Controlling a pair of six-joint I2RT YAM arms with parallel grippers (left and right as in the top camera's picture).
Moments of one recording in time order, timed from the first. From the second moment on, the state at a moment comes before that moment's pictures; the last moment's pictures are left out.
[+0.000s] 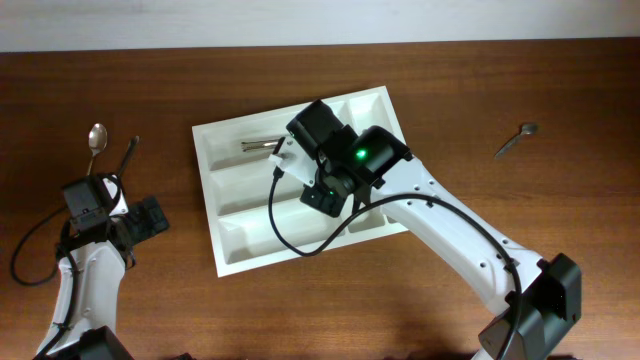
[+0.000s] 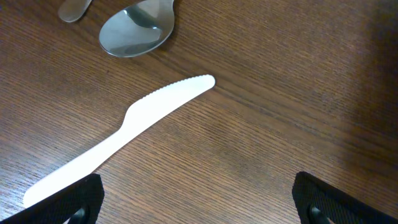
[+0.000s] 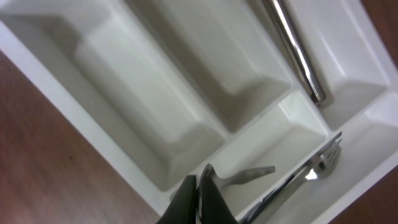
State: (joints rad) left arm 0.41 1.41 0.77 -0.41 -0.03 -0.02; right arm 0.71 1.79 1.69 -1.08 0.00 -0.43
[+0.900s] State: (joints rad) left arm 0.41 1.41 0.77 -0.41 -0.03 -0.02; right arm 0.49 1.81 1.69 -1.16 -0.37 -1.02
